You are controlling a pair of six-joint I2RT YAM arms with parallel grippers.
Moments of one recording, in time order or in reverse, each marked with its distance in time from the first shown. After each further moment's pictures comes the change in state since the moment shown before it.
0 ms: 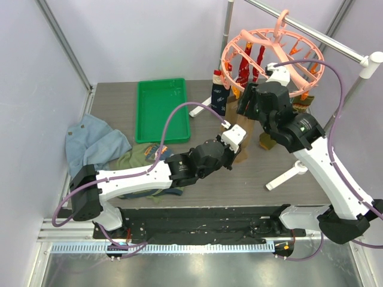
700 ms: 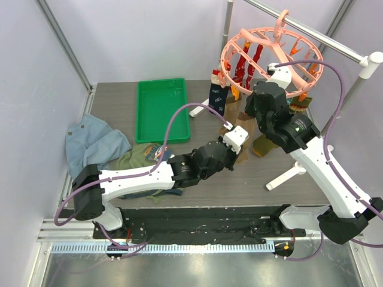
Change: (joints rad) left arm -0.013 0.021 0.014 0.000 -0.022 -0.002; right arm 0.008 0.011 -0.053 0.094 0.139 -0.013
